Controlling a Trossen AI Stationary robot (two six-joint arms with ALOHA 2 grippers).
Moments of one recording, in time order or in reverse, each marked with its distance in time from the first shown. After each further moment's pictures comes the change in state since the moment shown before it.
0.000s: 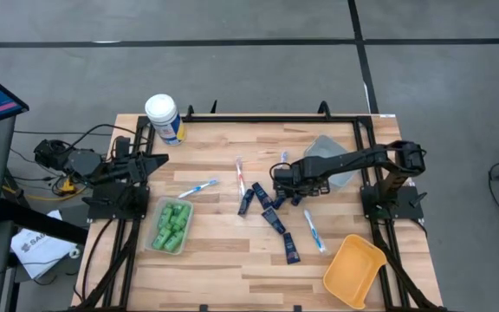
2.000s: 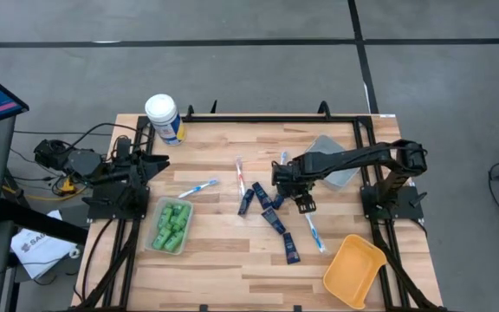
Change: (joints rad) left arm 0.000 0.000 0.000 0.000 0.056 0.183; right arm -0.012 -0.016 0.060 -0.049 -0.051 -1.717
